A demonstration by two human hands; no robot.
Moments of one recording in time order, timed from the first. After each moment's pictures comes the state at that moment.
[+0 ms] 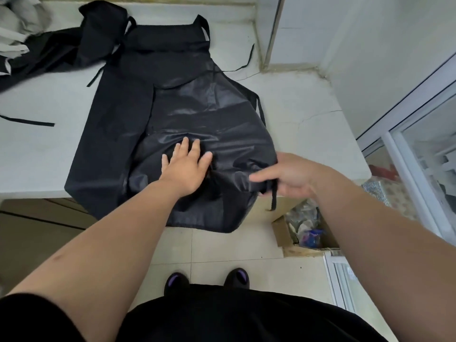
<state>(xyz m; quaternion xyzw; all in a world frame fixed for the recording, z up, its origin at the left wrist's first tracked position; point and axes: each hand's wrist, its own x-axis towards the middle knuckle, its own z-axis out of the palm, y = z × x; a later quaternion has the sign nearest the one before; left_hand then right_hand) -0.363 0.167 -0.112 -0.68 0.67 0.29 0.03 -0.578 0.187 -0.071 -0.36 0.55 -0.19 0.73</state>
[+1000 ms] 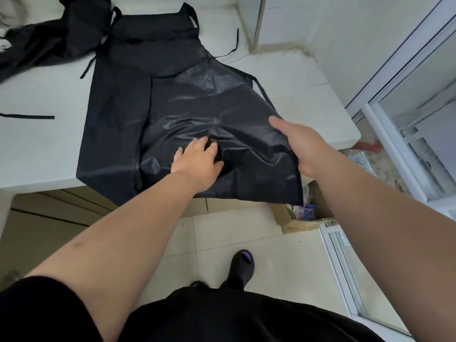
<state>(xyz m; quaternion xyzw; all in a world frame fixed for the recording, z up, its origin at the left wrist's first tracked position) -0.350 0.210 -0.107 -0.58 0.79 0.17 0.08 -0.549 0.231 -0.048 -0.29 0.71 -0.35 0.54</state>
